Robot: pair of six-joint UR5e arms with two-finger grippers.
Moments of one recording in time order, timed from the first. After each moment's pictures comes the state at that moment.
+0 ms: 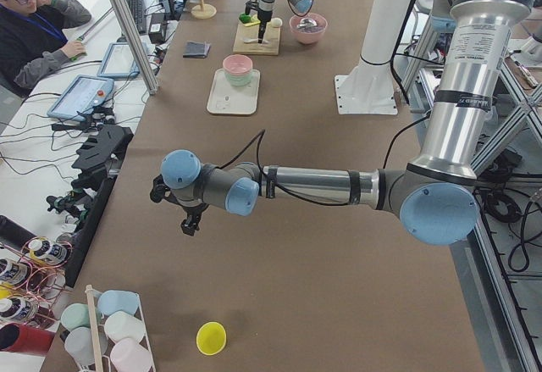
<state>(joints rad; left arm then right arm) -1.48 -1.75 -1.41 -1.83 -2.51 -0.01 0.75 -1.38 1.72 -1.17 1.90 1.11</state>
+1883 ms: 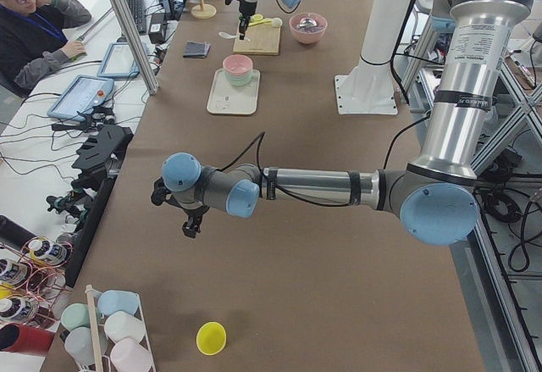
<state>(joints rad) -1.48 -1.74 -1.40 -1.83 -2.50 -0.02 0.78 -0.91 1.71 -1.52 1.92 1.25</state>
